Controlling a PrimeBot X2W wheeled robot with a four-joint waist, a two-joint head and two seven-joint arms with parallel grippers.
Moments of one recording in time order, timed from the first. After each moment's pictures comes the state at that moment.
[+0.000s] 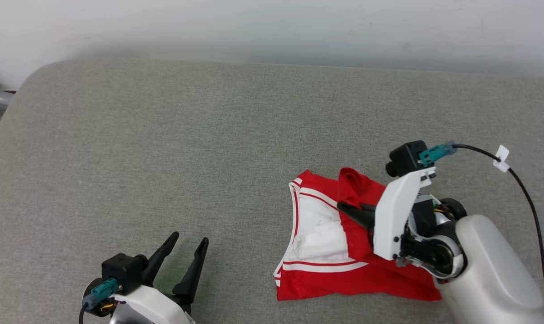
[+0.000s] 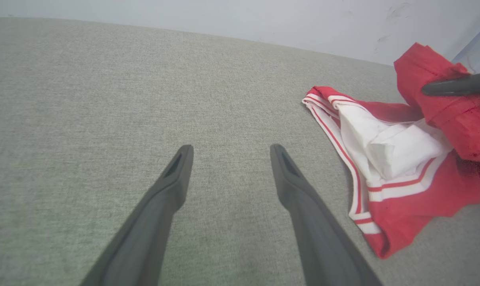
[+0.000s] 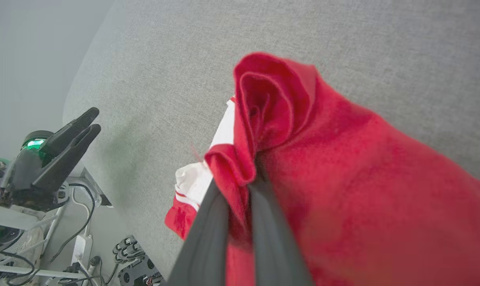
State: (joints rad) left arm -0.11 0.36 -0.40 0.28 -0.57 -0.13 -0.26; right arm -0.44 -0.15 0.30 0.24 0.70 0.13 0.75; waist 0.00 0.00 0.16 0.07
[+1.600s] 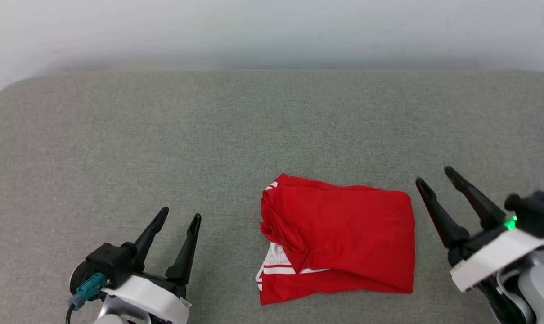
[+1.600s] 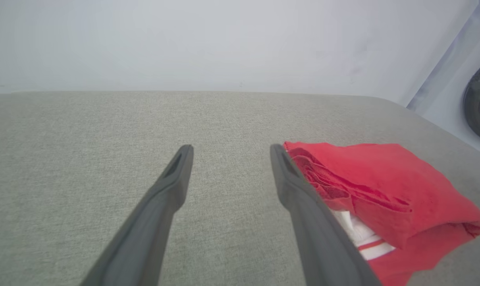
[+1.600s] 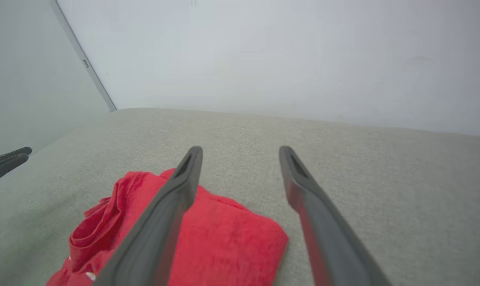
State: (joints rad) left arm -0.09 0.32 -0.29 0.15 -0.45 -0.13 -0.26; right arm -0.30 -0.52 0.47 0.18 0.71 0.13 -0.23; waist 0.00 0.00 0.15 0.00
